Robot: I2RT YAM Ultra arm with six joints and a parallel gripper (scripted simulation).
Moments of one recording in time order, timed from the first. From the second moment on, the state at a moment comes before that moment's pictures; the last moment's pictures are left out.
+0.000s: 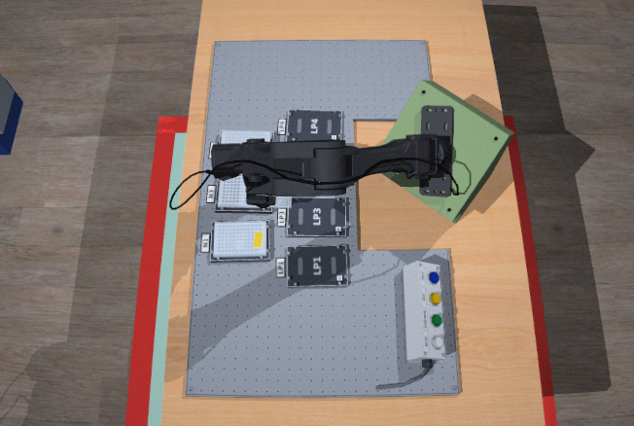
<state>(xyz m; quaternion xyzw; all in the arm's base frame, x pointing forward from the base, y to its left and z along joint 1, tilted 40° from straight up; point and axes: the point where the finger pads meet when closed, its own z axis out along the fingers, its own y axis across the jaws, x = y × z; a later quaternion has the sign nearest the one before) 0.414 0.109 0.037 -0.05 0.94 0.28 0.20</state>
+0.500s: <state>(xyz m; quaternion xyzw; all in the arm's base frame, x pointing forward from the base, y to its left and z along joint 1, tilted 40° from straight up) 0.466 0.095 0.049 -0.05 0.94 0.28 0.20</state>
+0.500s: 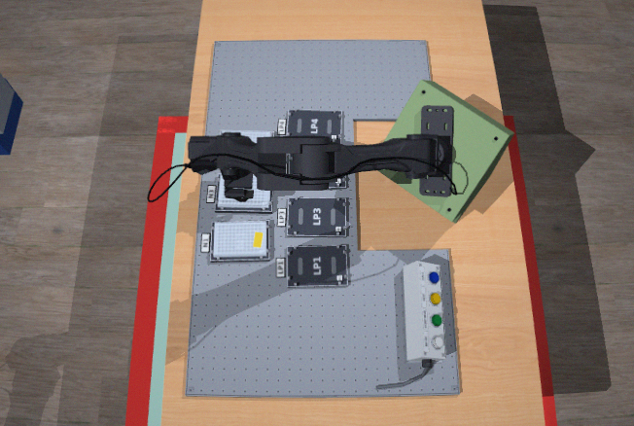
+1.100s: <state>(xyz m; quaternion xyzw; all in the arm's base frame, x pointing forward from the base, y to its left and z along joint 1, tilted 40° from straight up) 0.462 0.095 0.052 -0.05 0.94 0.28 0.19</state>
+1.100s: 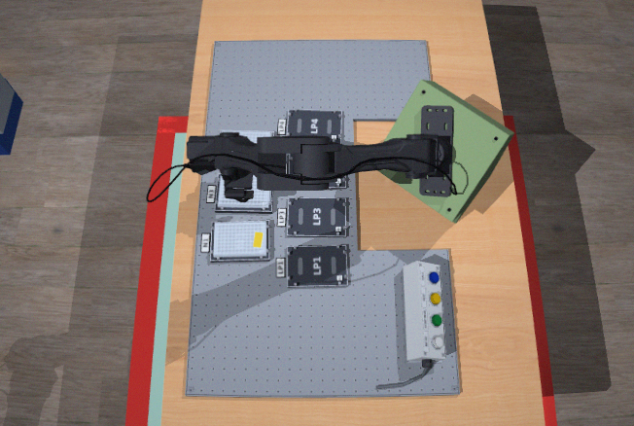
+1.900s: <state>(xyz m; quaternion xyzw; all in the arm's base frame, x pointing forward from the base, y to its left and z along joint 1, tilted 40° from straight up) 0.466 0.095 0.053 -0.05 0.94 0.28 0.19</state>
